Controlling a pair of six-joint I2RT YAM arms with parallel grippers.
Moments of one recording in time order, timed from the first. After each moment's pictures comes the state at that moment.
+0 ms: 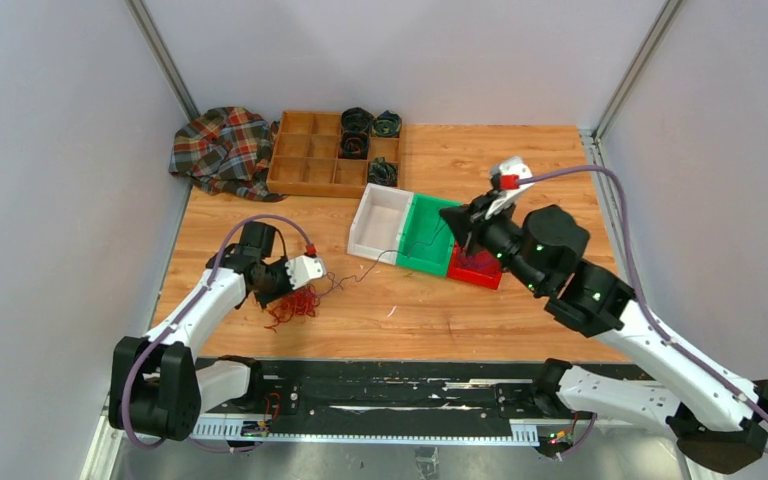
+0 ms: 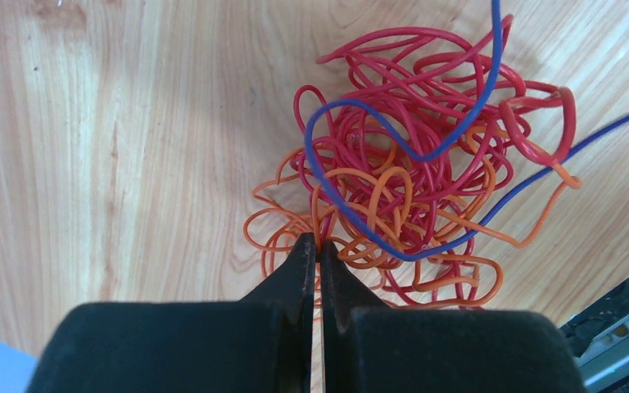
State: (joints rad) left arm -0.15 1.16 0.64 -0.69 0.19 1.02; right arm 0.92 0.88 1.05 -0.27 0.23 0.19
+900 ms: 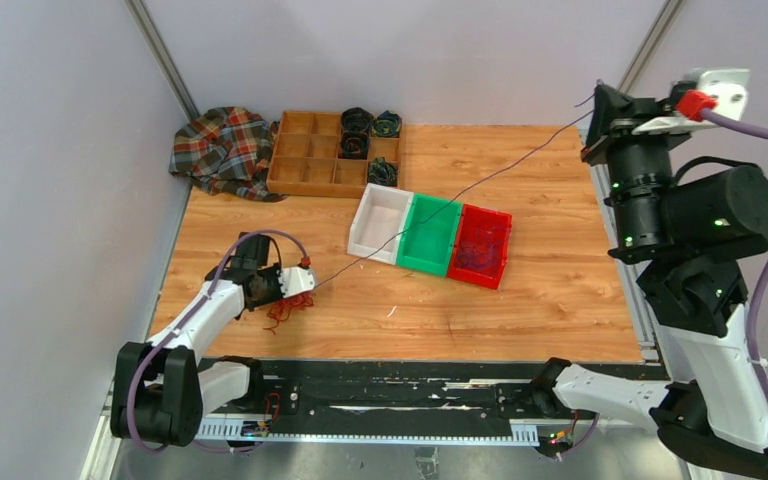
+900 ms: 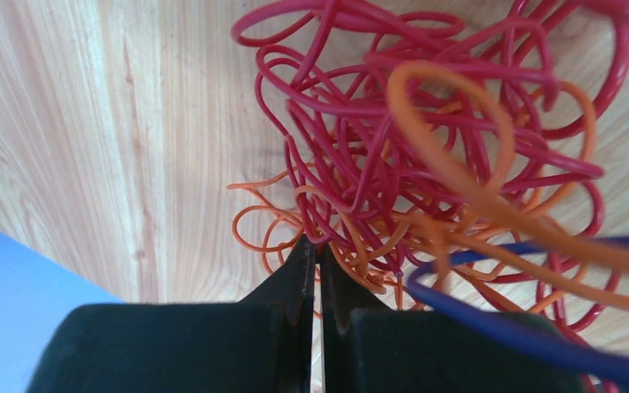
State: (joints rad) left arm -0.11 1.12 0.52 -0.55 -0.02 1.18; right arm 0.79 0.99 1.72 -0.29 0.67 -0.28
